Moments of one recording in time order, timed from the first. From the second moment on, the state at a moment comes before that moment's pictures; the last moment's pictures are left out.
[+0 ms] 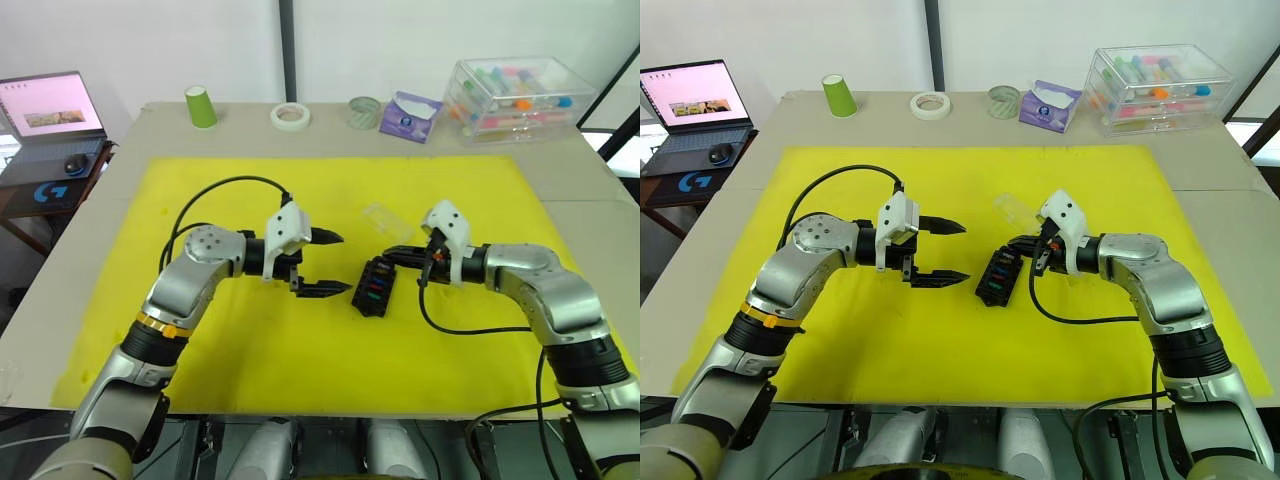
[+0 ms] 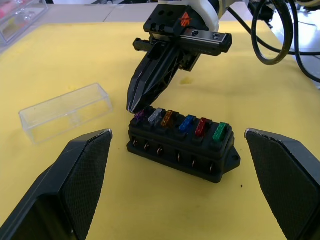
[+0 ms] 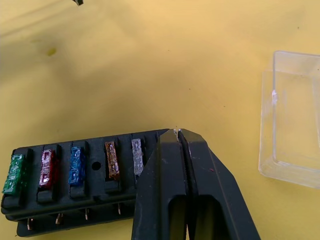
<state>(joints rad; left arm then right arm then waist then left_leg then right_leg) -0.60 0.47 -0.25 -0.04 -0.34 0.37 -1.13 -0.45 -0.70 0.08 -0.10 0.37 0.67 0.91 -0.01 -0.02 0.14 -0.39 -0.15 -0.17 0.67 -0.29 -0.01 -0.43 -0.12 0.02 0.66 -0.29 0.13</state>
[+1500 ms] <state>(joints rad) -0.40 0.66 0.06 -0.02 -0.38 0.25 -1.09 -0.10 -0.81 -0.36 -0.52 0.47 0.62 0.82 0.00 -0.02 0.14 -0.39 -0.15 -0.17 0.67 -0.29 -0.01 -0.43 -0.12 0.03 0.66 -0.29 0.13</state>
